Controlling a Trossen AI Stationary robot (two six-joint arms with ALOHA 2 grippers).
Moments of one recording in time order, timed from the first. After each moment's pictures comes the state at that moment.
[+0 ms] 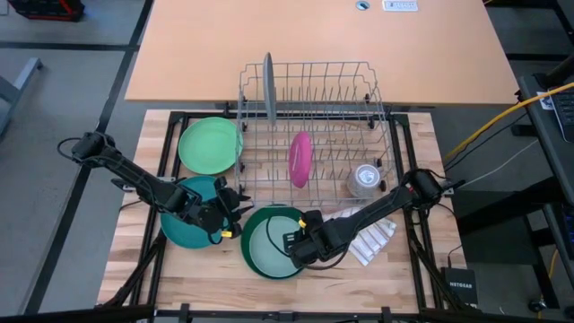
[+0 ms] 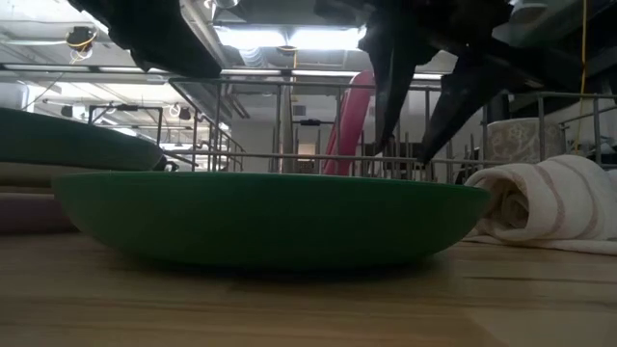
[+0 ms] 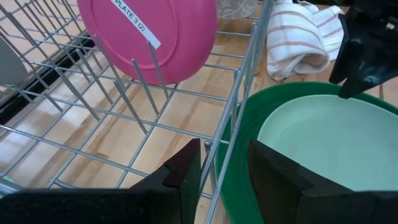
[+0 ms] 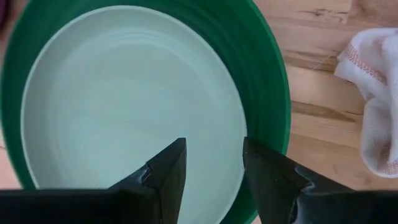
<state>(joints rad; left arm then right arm) -0.49 1.25 0.76 -0.25 -0.76 -0.48 0.46 2.02 1.59 -0.92 0.30 1.84</state>
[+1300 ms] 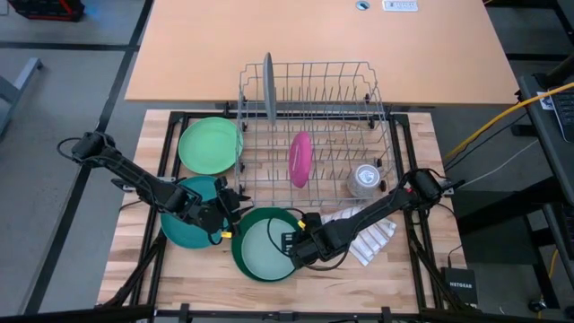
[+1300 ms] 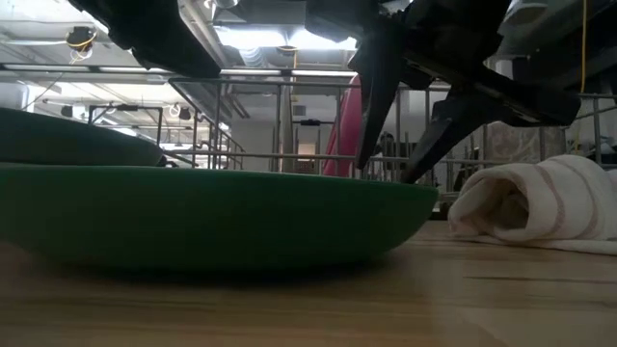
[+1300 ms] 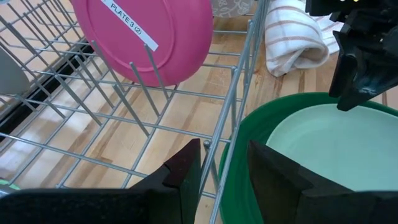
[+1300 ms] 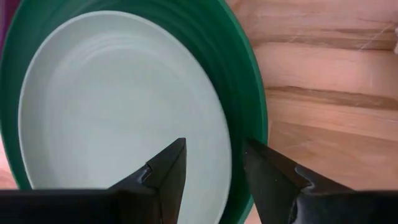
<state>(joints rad) -0.49 1.25 0.76 -0.25 -0.76 -0.44 0.47 2.01 1.49 -0.72 0.32 1.90</state>
